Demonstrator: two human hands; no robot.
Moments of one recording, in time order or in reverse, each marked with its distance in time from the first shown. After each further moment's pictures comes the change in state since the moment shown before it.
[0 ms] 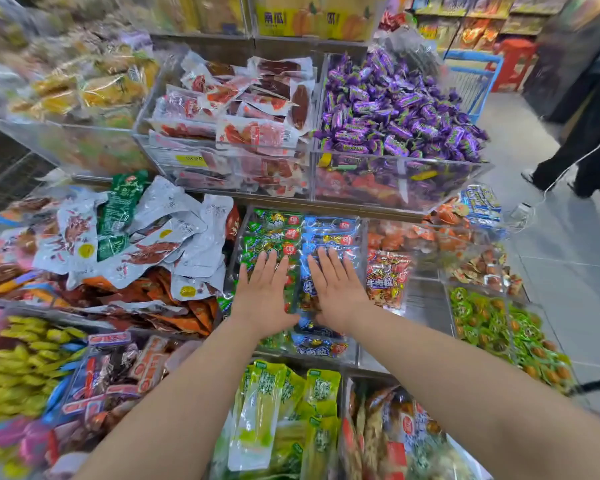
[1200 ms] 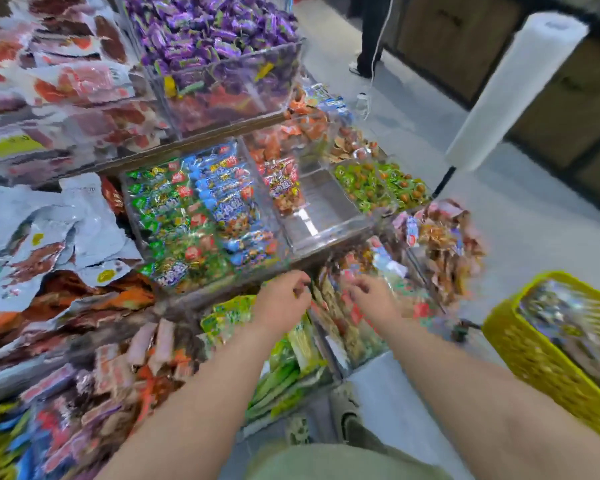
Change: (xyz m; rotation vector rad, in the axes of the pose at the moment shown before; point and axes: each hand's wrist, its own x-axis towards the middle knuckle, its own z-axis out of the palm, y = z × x) left_hand -0.142 0.083 0.030 -0.657 -0.232 0.406; right_hand -0.232 -0.062 0.129 1.377 0.313 1.125
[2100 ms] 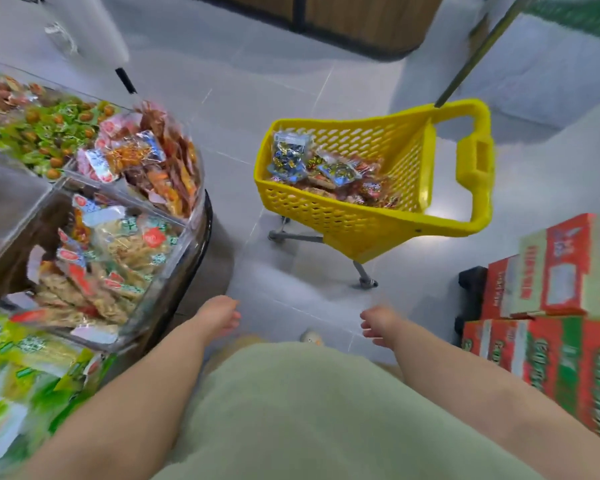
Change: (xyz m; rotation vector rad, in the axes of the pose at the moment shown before) left_hand -0.123 0.136 0.315 0.012 -0.770 -0.514; right_hand -0.292 0.371 -0.223 0.576 0.207 1.012
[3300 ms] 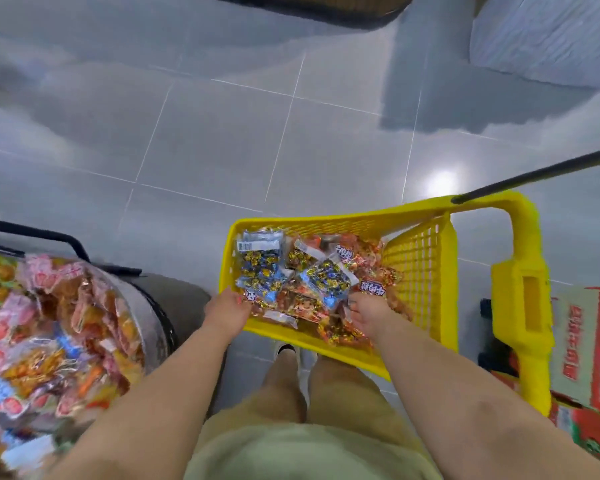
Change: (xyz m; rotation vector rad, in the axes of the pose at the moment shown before) left_hand 0.195 0.341 0.016 0.652 0.109 0.108; right_hand 0.175 -0.307 -0.098 0.596 -0.074 0.140
